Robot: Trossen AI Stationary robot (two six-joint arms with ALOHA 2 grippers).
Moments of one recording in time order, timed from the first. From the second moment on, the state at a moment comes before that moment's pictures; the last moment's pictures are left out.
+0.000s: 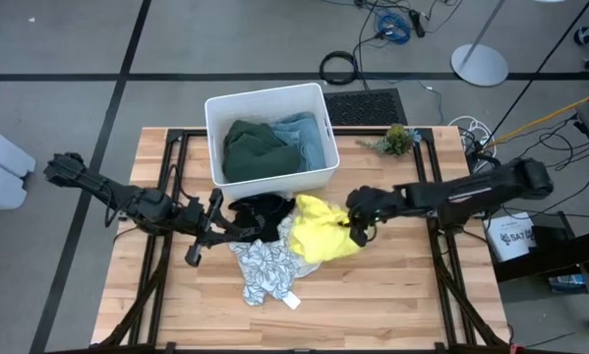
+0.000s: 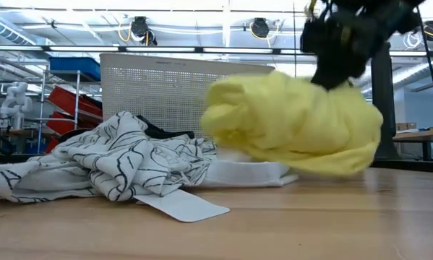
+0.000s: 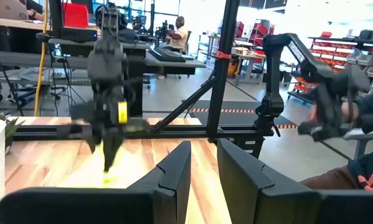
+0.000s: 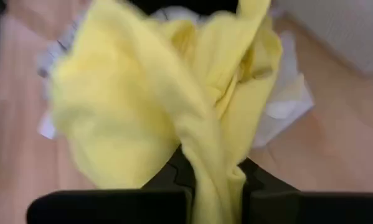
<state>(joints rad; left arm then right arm) -0.41 0.77 0.61 0.17 -0.14 -0.10 0.06 1.20 0.66 -0.25 0.04 0.49</state>
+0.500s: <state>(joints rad) -0.41 0.77 0.61 0.13 -0.14 -0.10 0.08 0.94 0.90 -0.32 0.05 0.39</state>
